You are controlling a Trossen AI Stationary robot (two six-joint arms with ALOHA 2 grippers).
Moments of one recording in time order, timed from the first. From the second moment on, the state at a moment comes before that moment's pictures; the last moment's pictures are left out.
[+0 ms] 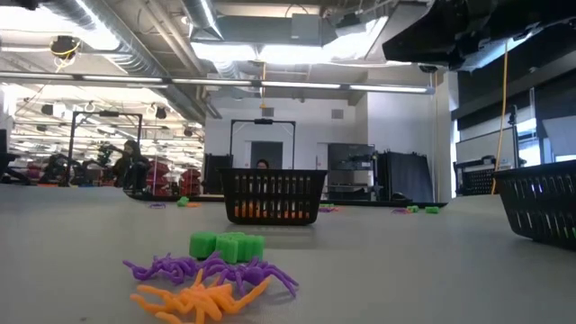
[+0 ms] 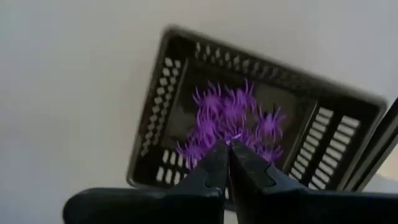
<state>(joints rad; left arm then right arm) -0.80 1.49 1.06 -1.01 -0.09 -1.27 0.44 1.15 0.51 0.41 0.81 0.06</state>
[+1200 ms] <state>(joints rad) -0.02 1.10 0.71 -0.49 -0.41 -0.26 0.44 1.15 0.51 0.36 0.81 0.05</state>
